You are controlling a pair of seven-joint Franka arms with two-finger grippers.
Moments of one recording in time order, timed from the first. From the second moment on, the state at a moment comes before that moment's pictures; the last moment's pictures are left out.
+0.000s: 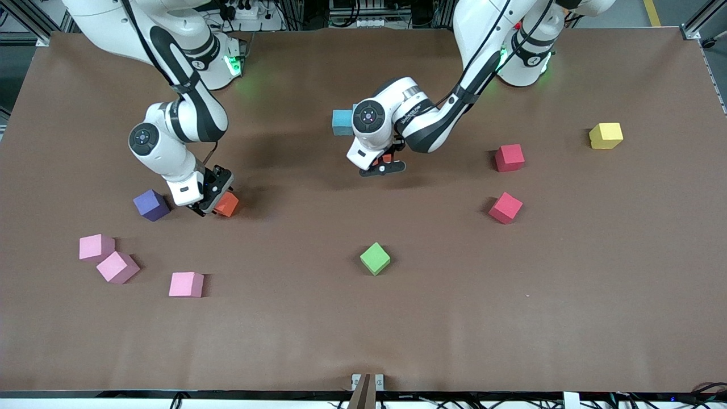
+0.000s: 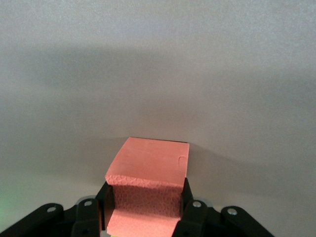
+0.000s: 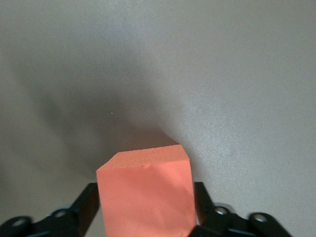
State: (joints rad) left arm -0.60 0.61 -0.36 -1.80 0.06 2.13 -1.08; right arm 0.15 0.27 0.03 -2.46 0.19 2.77 -1.06
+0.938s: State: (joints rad) left arm -0.60 0.61 -0.36 -1.81 0.09 2.14 -1.09; right arm 0.29 0.27 0.05 -2.38 0.19 2.77 -1.04
